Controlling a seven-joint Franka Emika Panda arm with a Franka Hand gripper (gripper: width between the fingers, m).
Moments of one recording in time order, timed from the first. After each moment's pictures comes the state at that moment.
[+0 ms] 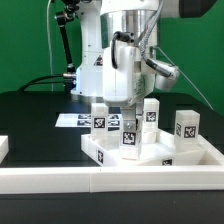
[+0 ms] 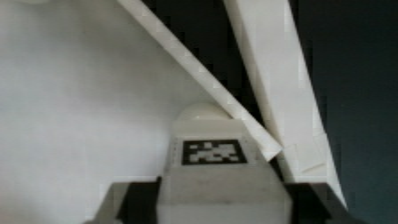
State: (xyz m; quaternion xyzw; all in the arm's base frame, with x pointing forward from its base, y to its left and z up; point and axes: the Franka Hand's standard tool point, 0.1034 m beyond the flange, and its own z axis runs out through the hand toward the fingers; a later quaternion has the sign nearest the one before) arm 0.617 0.012 0.078 -0.55 0.83 -0.02 0.06
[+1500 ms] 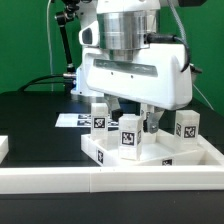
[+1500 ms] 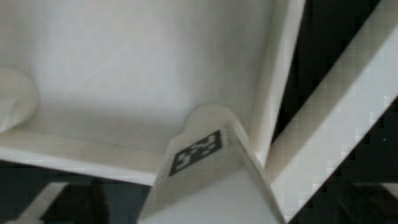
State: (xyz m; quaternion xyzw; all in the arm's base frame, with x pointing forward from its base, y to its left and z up) arm 0.616 0.010 0.082 -0.91 0.42 0.02 0.02
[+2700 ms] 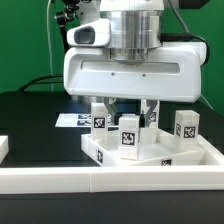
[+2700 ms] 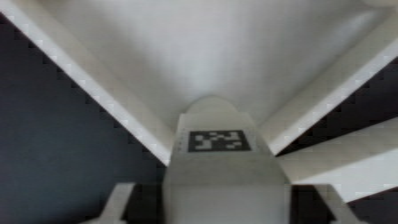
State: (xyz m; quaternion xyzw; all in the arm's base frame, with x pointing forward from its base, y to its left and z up) arm 0.616 0.008 0.081 -0.98 0.18 0.02 0.01
